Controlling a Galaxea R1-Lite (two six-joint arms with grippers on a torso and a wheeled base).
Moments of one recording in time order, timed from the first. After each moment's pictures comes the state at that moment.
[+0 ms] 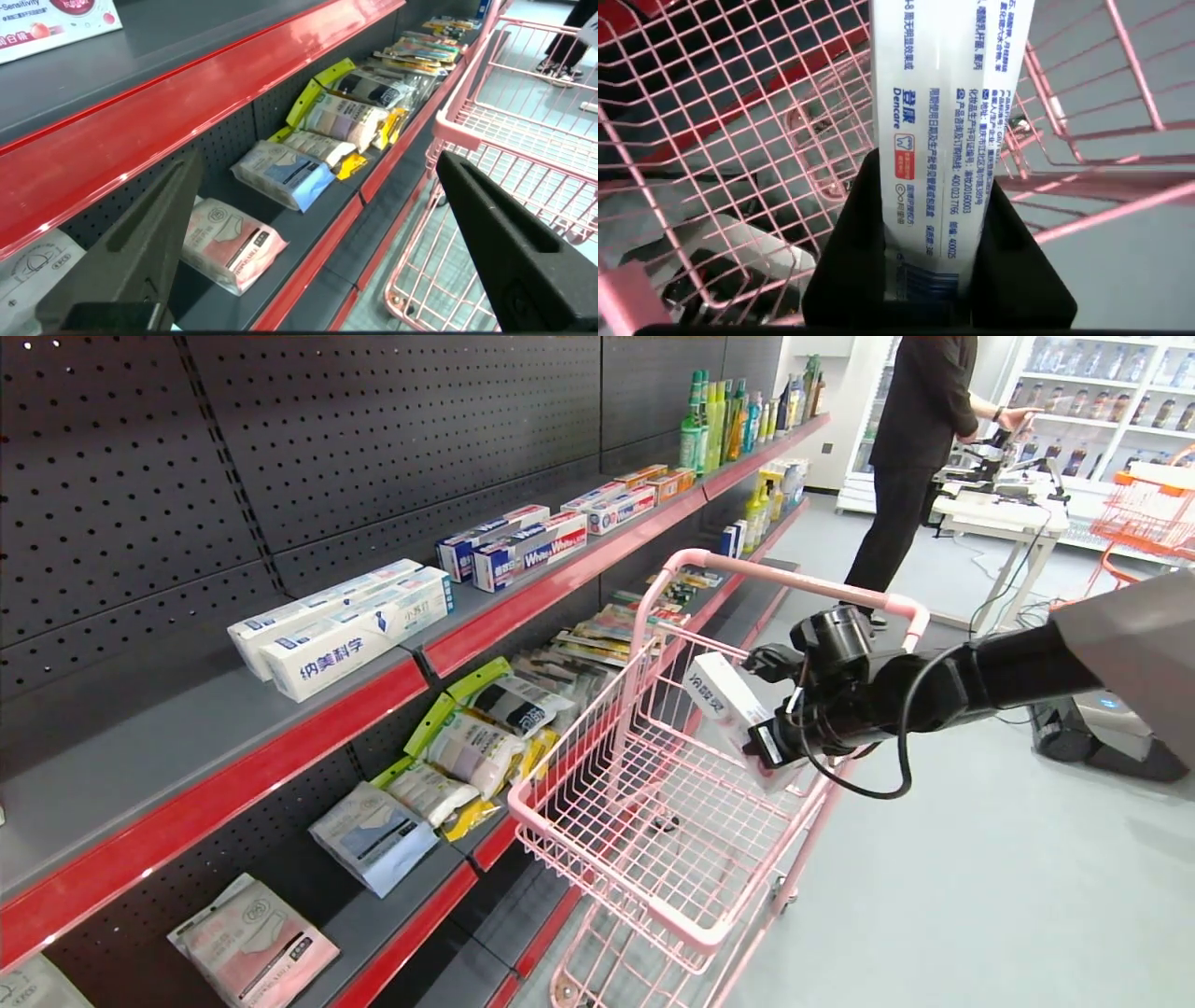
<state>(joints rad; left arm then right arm) 0.00 0.00 0.00 0.00 0.04 0.01 0.29 2.15 -1.37 0.07 0.03 -0.17</state>
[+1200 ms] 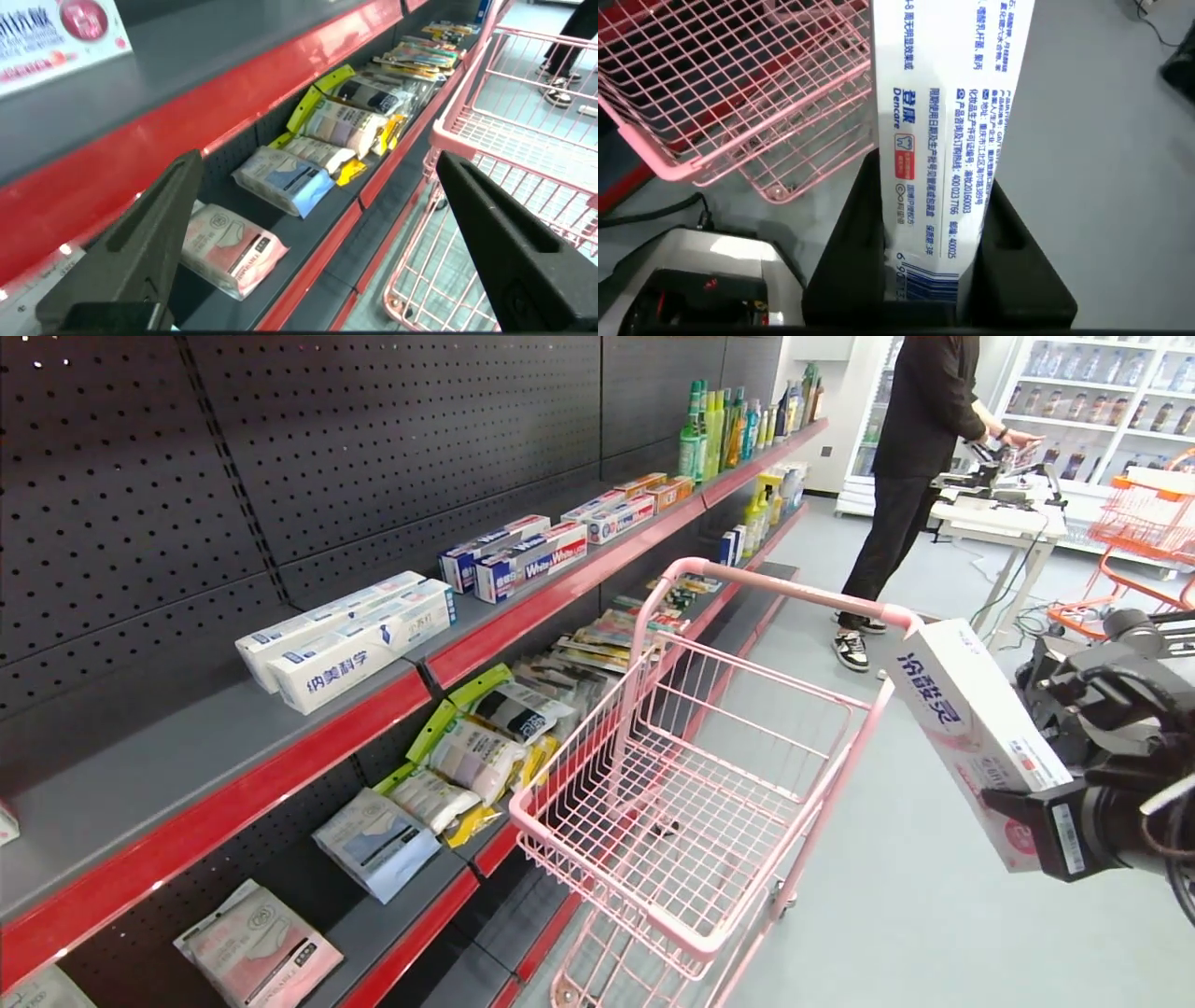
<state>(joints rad) 0.00 0.00 0.00 0.00 0.04 0.01 0.31 1.24 -0.68 0.07 -0.27 -0.10</state>
